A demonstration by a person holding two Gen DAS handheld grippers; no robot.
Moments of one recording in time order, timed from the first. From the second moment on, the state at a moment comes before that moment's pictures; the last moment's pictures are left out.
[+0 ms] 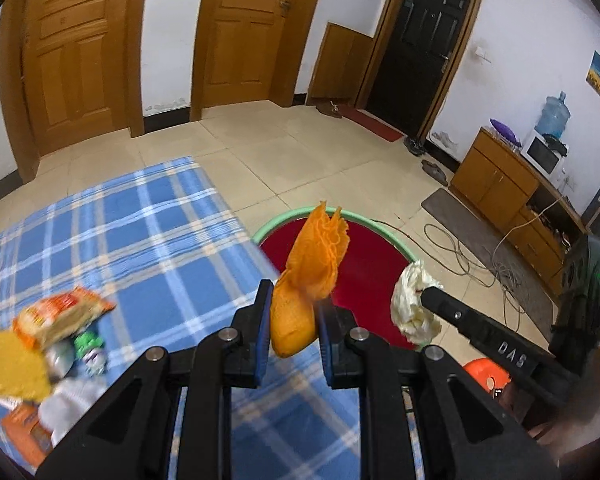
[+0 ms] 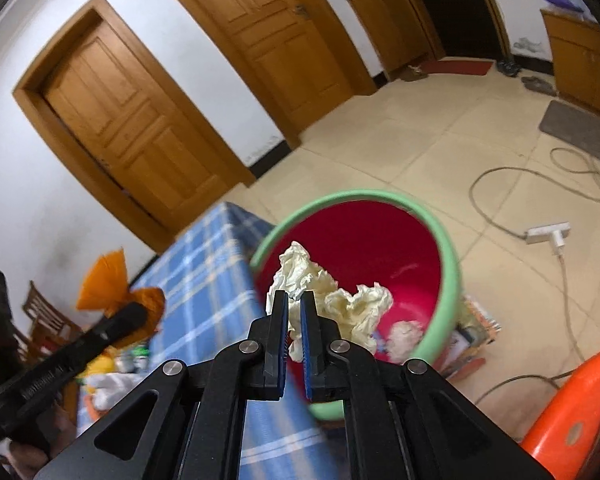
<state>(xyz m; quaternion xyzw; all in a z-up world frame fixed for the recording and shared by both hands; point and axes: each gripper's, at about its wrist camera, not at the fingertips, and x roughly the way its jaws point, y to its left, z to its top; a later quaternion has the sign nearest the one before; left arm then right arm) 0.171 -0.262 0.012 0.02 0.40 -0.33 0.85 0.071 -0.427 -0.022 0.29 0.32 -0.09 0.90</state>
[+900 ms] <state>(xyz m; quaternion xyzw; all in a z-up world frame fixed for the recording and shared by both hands) 0.192 -0.322 -0.025 0.04 0.45 -0.34 0.82 0.066 -0.468 -0.043 0.31 0.31 -0.13 0.89</state>
